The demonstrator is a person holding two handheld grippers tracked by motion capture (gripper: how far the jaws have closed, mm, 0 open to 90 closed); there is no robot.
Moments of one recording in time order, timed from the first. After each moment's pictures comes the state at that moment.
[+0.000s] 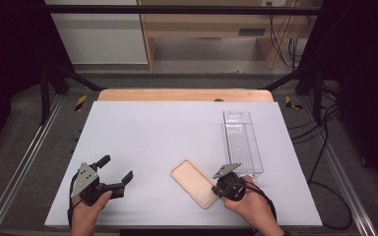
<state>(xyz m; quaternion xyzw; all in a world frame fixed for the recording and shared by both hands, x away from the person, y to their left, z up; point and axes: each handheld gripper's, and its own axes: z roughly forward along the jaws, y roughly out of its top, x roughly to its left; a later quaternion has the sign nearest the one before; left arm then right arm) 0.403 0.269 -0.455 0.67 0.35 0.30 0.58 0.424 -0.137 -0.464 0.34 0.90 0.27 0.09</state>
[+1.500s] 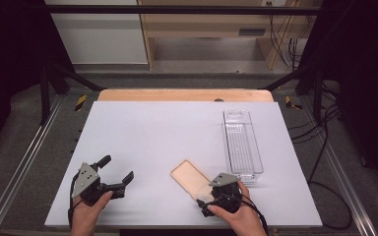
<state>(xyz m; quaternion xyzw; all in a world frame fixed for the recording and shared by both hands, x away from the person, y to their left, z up) 0.403 0.268 -0.455 0.68 0.35 0.30 0.58 0.397 -0.119 -0.480 0.38 0.85 0.35 0.14</state>
